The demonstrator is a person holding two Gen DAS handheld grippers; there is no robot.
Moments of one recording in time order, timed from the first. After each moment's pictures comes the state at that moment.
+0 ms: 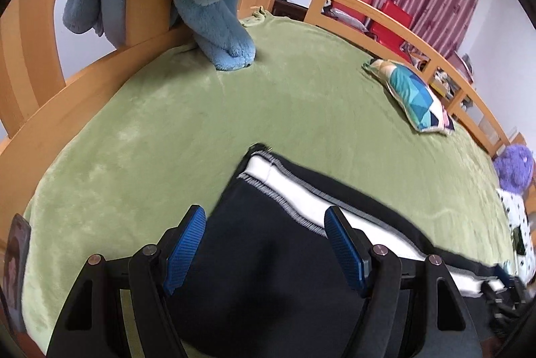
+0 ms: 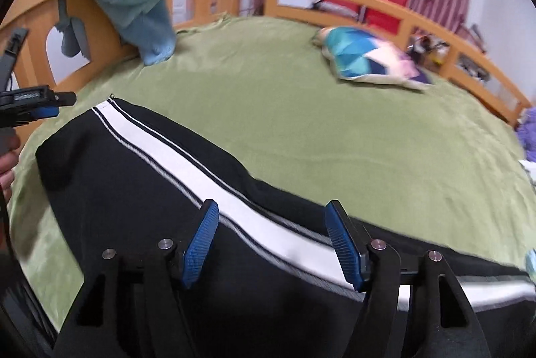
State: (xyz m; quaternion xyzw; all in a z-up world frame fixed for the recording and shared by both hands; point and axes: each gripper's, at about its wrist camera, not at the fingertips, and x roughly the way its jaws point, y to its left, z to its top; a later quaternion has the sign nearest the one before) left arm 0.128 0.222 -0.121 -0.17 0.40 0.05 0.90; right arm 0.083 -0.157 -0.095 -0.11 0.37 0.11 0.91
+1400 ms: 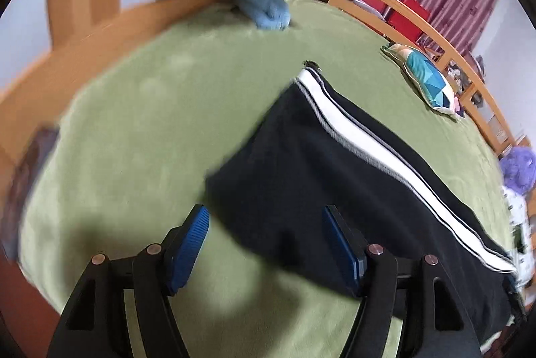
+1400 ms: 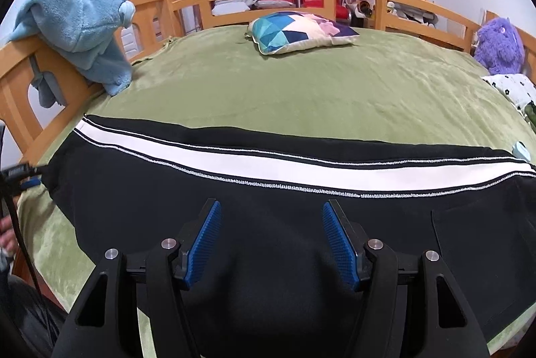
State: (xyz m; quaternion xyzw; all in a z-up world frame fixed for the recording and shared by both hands) left arm 0.043 0.240 -0.167 -0.23 0.43 0.06 0.87; right arm -0.001 -0.254 -0.113 0.02 0.38 0.04 0.92
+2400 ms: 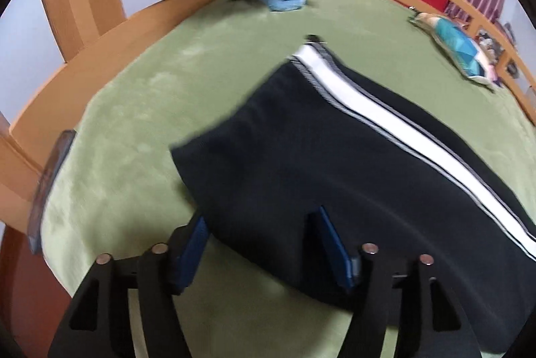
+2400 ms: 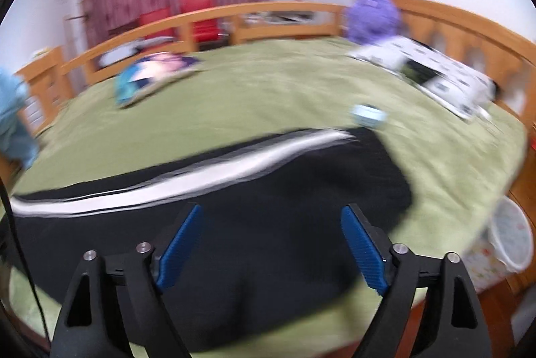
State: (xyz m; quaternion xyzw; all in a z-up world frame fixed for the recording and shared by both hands) left arm 0.054 0.200 -0.165 -0.12 0.47 0.15 0.86; right arm -0.104 -0.491 -0.073 0.10 0.34 -0.20 0.91
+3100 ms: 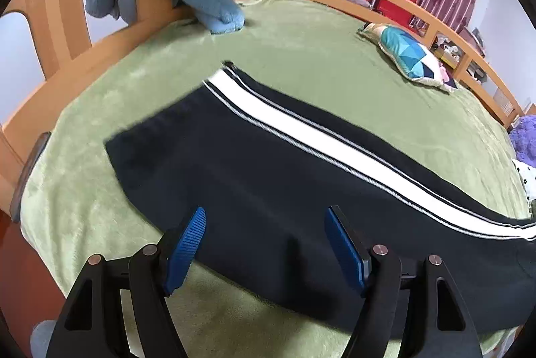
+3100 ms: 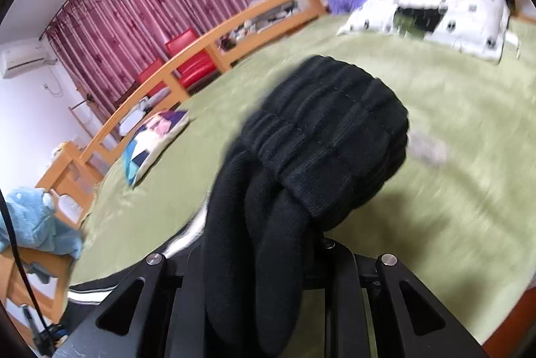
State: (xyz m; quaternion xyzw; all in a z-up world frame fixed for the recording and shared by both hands) left arm 0.035 0.115 -0.129 -0.14 0.42 0.10 0.89; right arm -0.046 -0.660 -0.092 0.28 0.28 -0.12 0.91
